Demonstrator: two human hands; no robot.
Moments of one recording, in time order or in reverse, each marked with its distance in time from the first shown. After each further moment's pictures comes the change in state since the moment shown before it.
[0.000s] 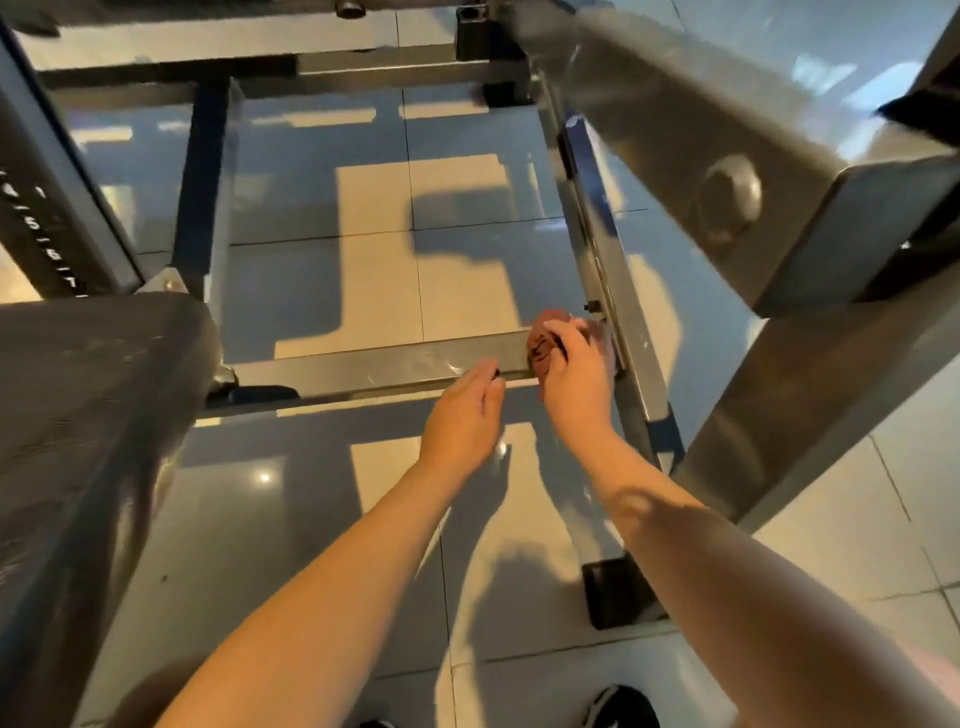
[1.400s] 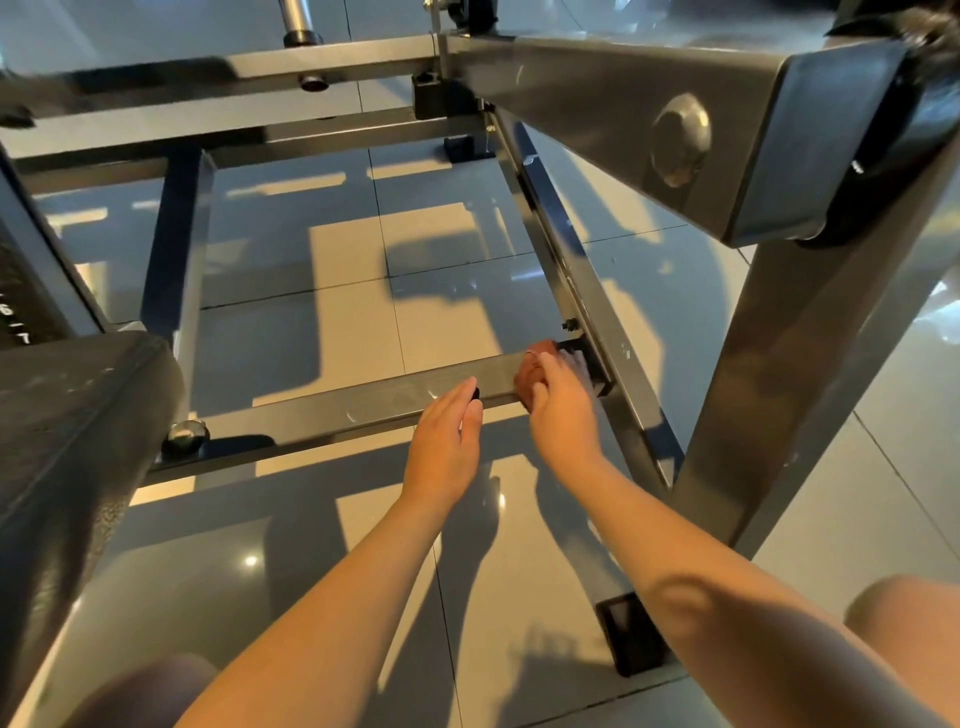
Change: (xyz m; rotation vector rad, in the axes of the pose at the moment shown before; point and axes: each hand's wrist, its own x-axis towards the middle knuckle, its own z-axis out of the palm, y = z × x) left_hand 0.009 -0.028 0.013 -0.024 0.110 0.137; right_hand 0.006 0.053 0.028 -0.168 -0.048 -0.024
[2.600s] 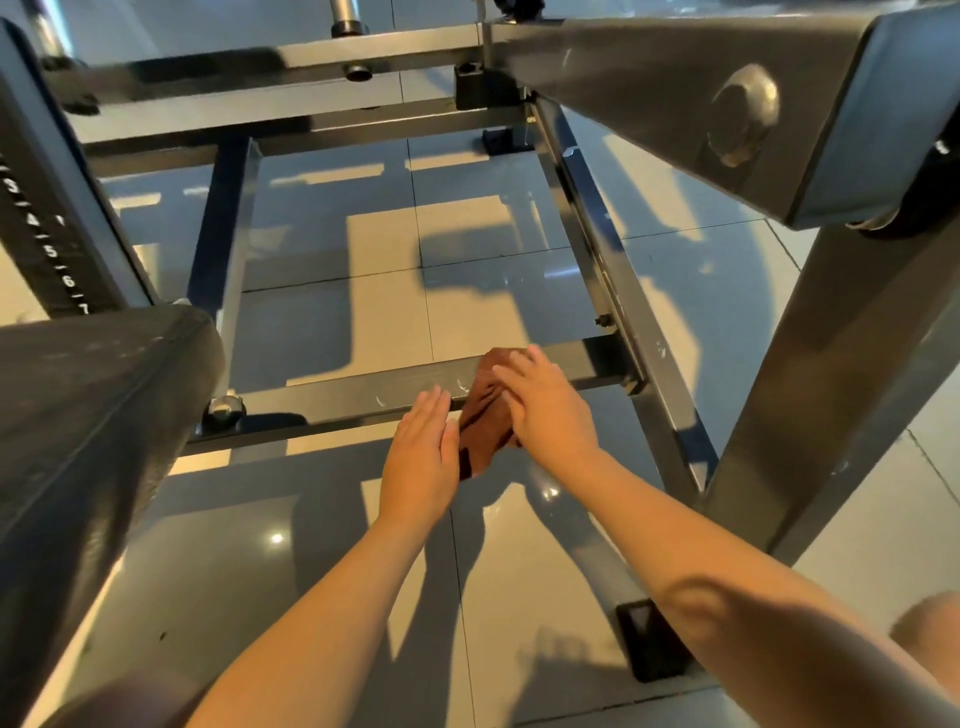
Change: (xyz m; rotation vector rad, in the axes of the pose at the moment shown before) left_hand -0.027 -0.042 -0.026 0.128 0.112 -0.043; right_hand -0.013 -0.039 0.016 -0.101 -0.072 -0.374
